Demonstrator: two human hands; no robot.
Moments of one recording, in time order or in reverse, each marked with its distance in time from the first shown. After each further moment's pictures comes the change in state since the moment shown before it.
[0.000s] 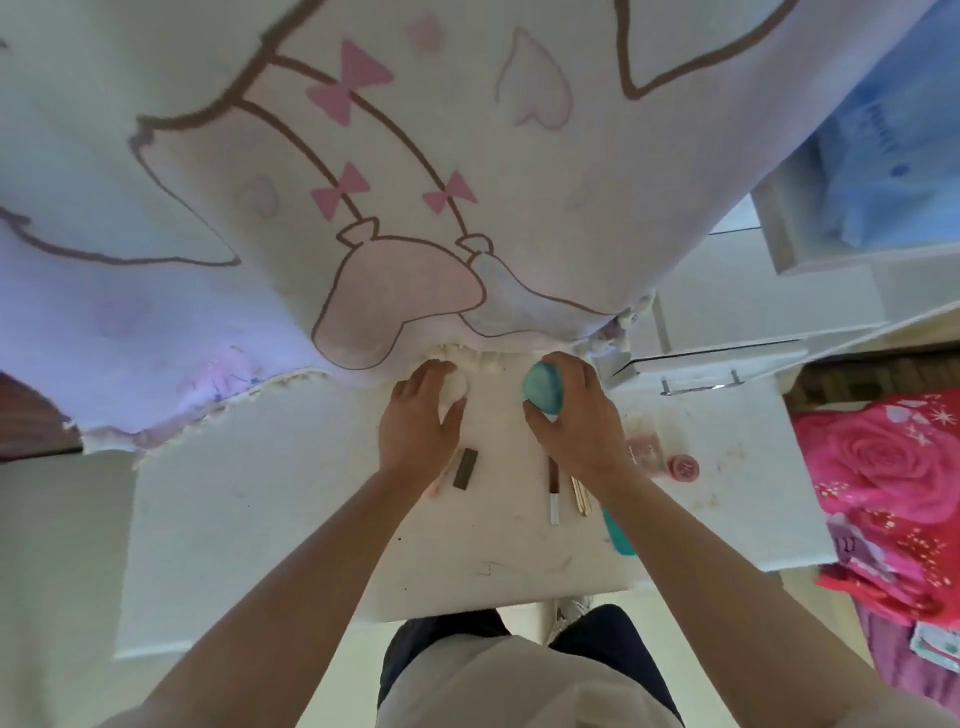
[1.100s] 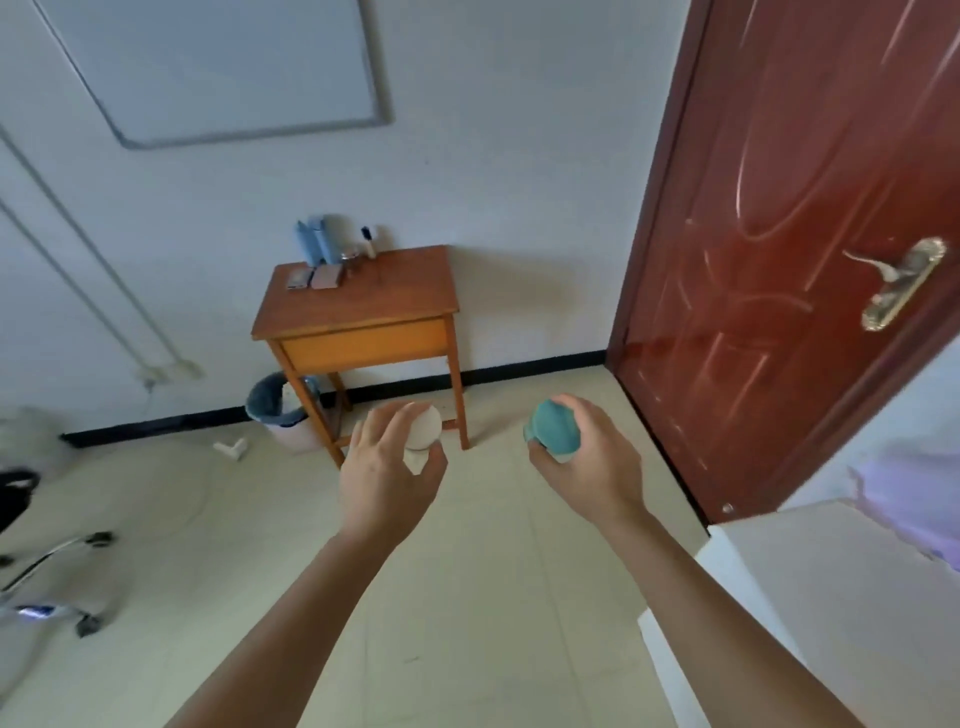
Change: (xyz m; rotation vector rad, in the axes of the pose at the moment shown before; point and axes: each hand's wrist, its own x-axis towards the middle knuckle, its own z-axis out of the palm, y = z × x) left_hand -0.739 -0.118 -0.301 0.328 1.214 -1.038; right_hand -0.519 -0.441 0.203 0.219 -0.644 -1.333
